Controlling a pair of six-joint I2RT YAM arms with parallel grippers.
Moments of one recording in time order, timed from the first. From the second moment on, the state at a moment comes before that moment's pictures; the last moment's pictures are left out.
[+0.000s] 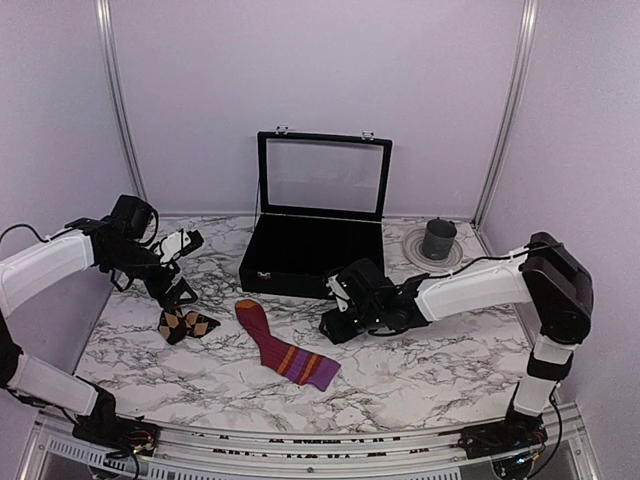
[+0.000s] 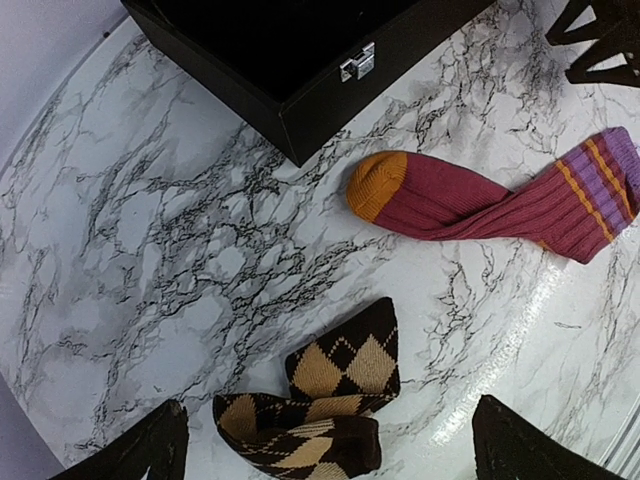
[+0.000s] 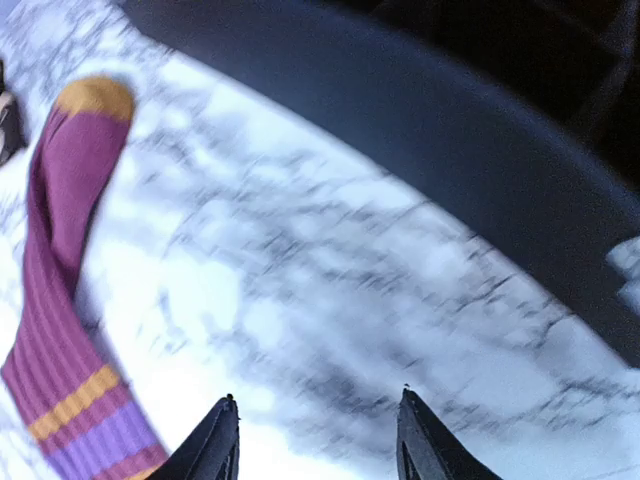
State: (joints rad) left arm -0.24 1.29 1.00 -0.73 0.31 0.59; right arm 0.88 1.84 1.08 -0.11 0.06 0.33
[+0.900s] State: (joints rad) left arm -0.52 1.83 1.23 -0.61 0.23 0.44; right arm 1.31 1.72 0.83 -0.02 0.12 0.55
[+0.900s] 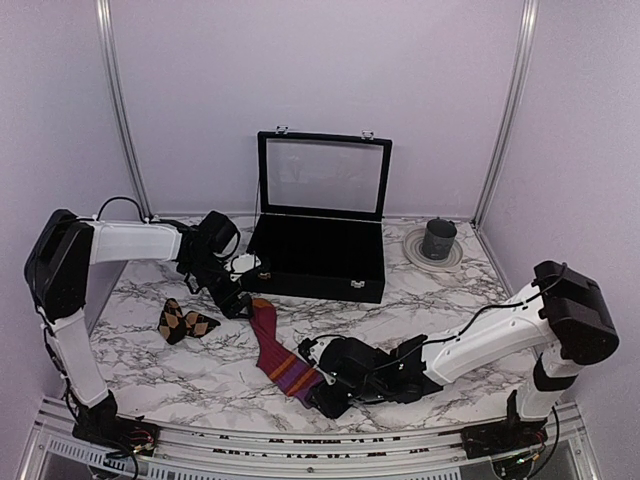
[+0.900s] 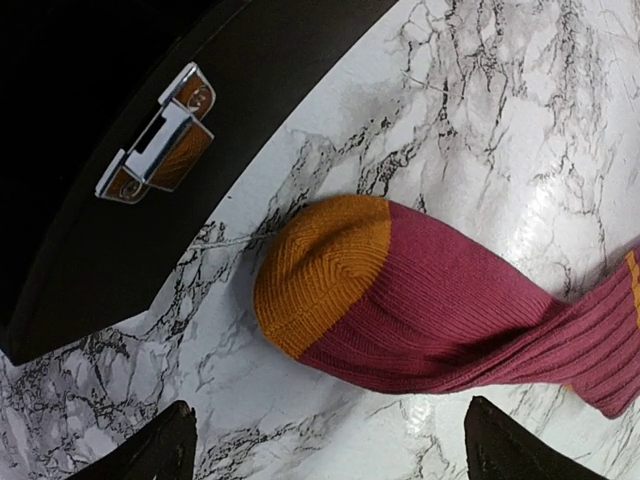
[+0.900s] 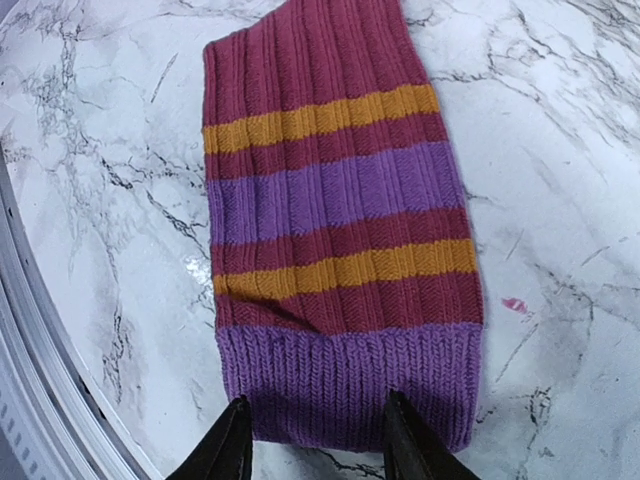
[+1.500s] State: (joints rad) left arm -0.54 1.99 1.38 -0.65 0.33 0.34; right arm 1.32 1.70 0.83 -0.03 0.17 0.55
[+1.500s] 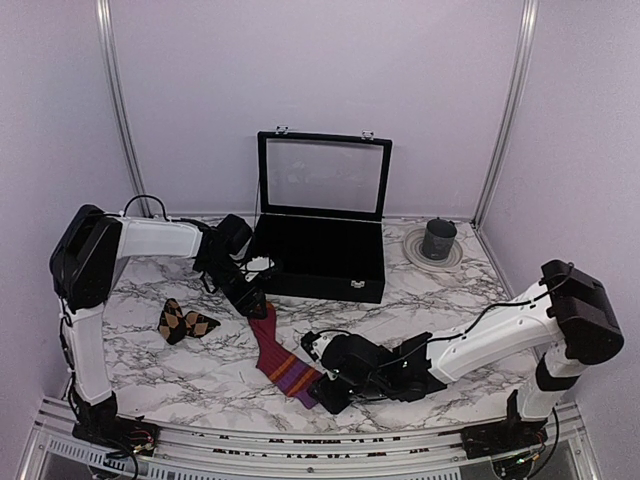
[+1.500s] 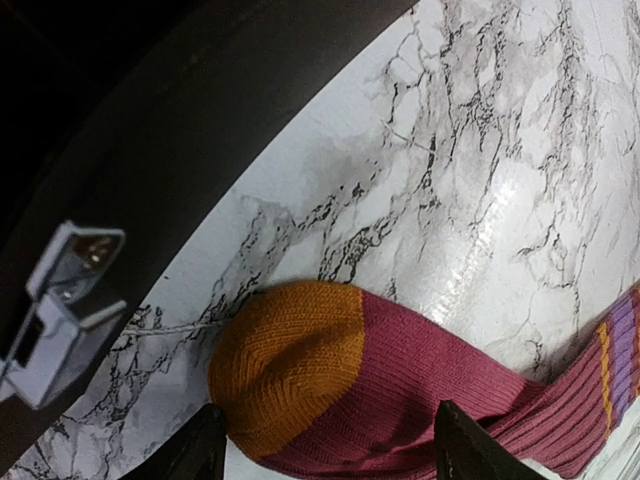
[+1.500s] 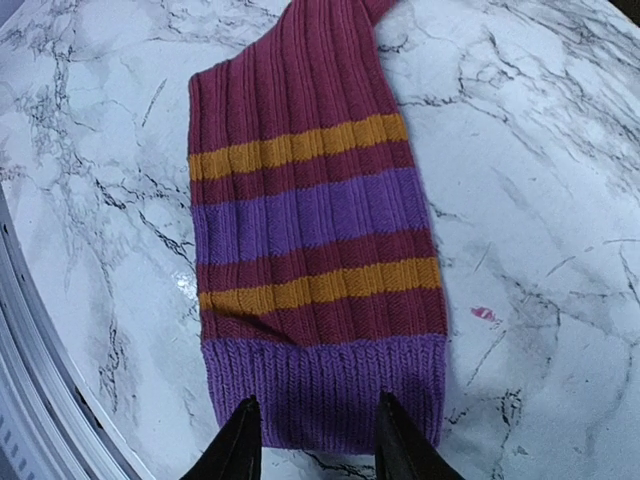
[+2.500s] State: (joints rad) left arm -0.59 1.89 1.38 -0.77 0.50 0.32; right arm 1.32 1.56 0.61 0.12 0.13 0.69
